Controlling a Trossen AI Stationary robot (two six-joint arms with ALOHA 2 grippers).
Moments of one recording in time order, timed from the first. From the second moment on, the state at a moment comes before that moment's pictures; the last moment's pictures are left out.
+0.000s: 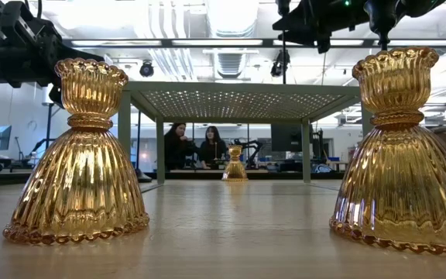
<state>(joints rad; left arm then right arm) 0.18 0.01 0.01 0.10 0.06 -0.34 -0.28 1.04 0.73 0.26 0.13 0.05</state>
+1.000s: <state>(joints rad) 0.18 0.02 0.01 0.07 0.02 -0.26 -0.27 0.73 0.73 -0.24 0.05 0.08</state>
